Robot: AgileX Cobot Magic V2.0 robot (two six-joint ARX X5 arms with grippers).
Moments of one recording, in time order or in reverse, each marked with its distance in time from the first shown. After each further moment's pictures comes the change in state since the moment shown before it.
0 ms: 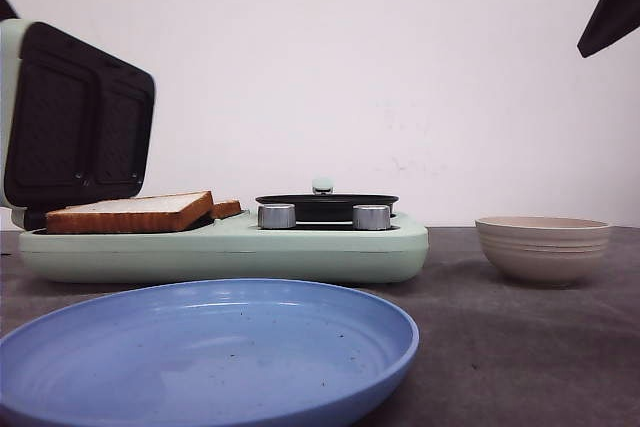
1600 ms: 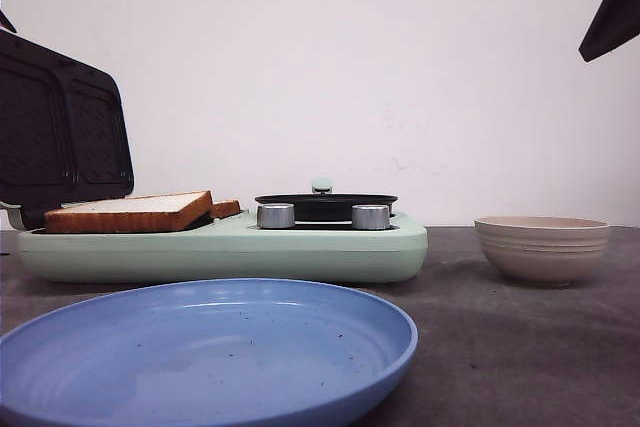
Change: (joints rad) left arm 0.194 0.008 -0.033 0.077 0.114 -0.179; right arm 0.000 0.000 0.000 0.001 0.000 -0.074
